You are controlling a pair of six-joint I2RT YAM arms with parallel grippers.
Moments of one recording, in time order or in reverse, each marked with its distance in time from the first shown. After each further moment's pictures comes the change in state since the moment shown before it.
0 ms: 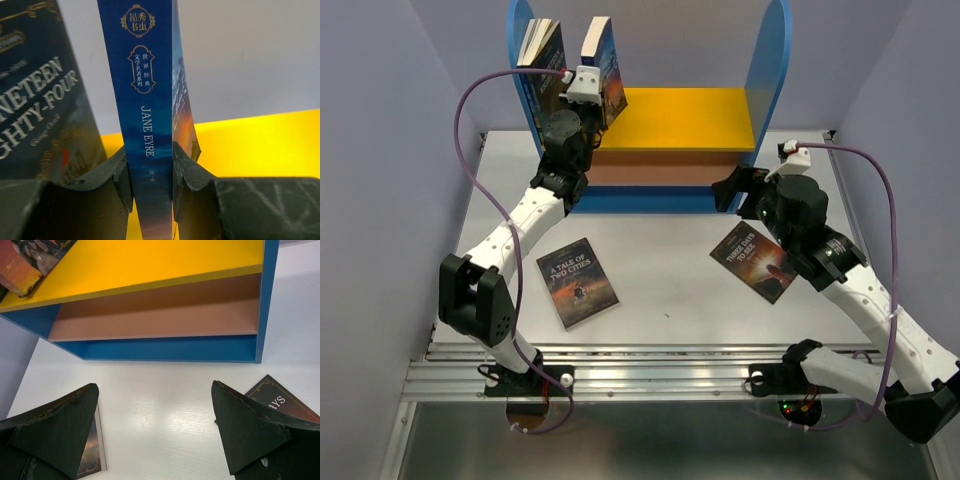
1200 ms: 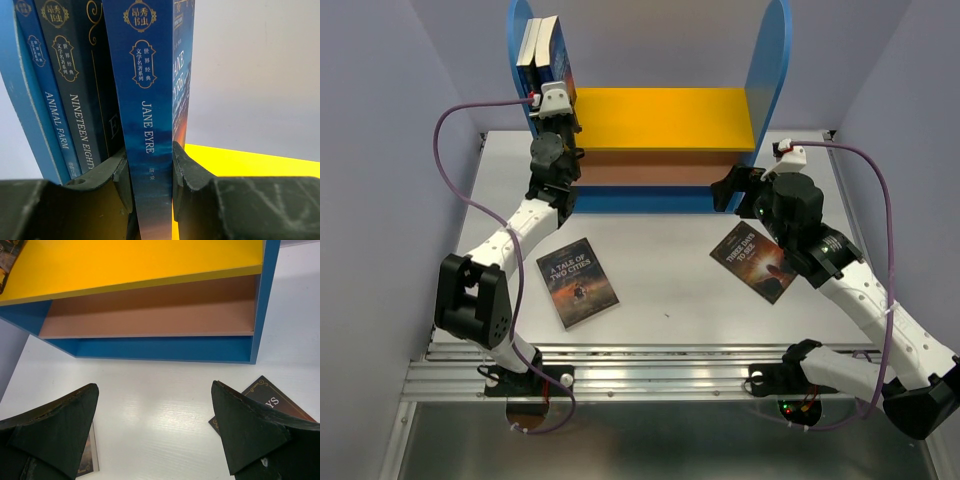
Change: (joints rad) left arm 0.090 -0.021 -0.195 0.365 -0.231 0.042; right arm 0.000 0.027 0.008 0.000 0.007 -0.034
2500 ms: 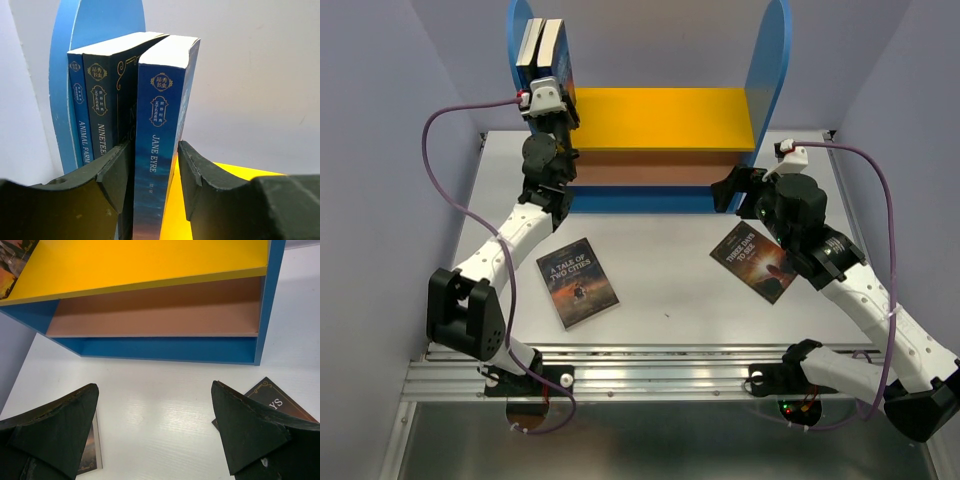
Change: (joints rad) left arm -0.011 -0.075 0.003 -0.040 -0.001 -0.041; right arm 0.000 -0.015 0.000 0.000 -0.019 0.001
